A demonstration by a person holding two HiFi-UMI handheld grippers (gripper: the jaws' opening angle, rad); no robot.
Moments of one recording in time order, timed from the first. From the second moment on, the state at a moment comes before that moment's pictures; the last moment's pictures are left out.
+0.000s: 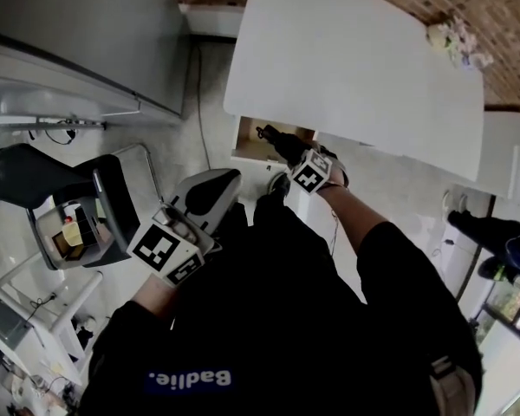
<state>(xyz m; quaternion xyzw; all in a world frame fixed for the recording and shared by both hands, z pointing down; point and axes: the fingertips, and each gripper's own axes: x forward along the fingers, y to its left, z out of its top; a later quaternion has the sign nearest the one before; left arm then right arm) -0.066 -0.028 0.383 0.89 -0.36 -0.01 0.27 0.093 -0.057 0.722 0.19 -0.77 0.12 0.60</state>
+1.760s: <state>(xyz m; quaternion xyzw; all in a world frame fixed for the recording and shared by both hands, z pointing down) -0.035 -0.079 0.331 0.90 -0.38 -0.02 0.22 0.157 -0.239 0.692 0.36 -0.76 0.26 0.47</state>
